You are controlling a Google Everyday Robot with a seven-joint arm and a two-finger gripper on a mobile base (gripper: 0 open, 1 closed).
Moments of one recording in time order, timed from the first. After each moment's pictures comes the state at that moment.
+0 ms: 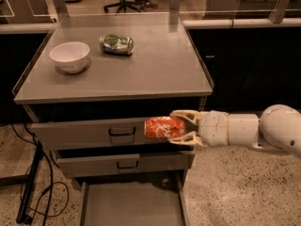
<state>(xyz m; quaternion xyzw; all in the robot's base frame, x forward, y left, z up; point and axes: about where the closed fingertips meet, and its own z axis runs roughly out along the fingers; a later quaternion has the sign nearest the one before) 0.509 -0.084 0.762 -0.65 0.52 0.15 0.54</state>
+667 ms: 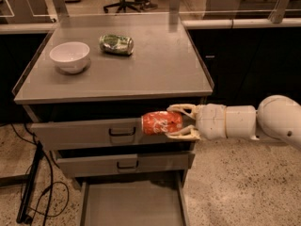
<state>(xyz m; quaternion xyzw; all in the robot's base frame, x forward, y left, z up) 0.516 -0.078 0.776 -0.66 0.51 0.14 0.53</state>
